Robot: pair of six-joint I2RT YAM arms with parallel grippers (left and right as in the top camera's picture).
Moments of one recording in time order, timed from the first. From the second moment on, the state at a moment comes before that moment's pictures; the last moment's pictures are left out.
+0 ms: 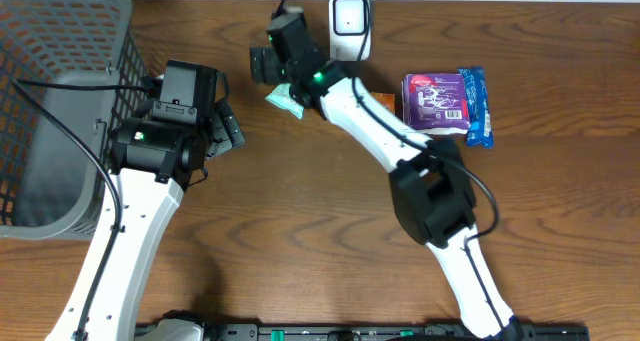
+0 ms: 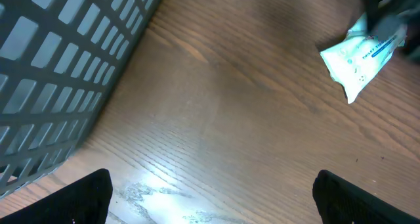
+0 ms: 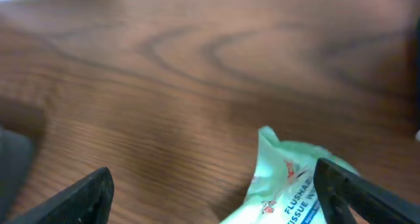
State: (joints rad) left arm -0.20 1.35 1.32 -1.08 -0.26 -0.56; right arm 0.64 2.44 2.09 -0.35 0.09 0.49
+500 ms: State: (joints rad) left arm -0.20 1.35 1.32 -1.08 -0.26 -0.56; right arm 0.65 2.50 2.09 -0.53 0.20 0.49
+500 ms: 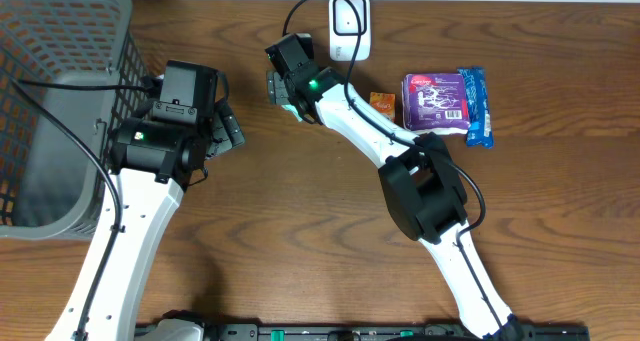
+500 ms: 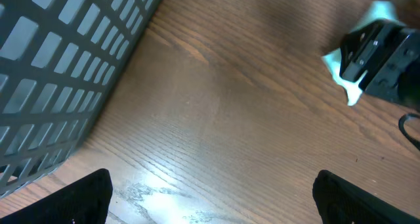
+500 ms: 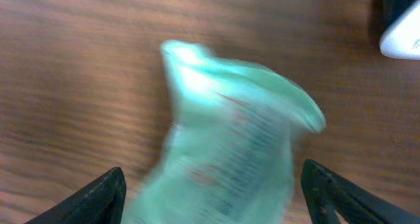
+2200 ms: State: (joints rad) left arm -0.20 1.35 1.32 -1.08 -0.26 -0.56; right arm 0.29 2.58 2.13 -0.96 -0.98 0.46
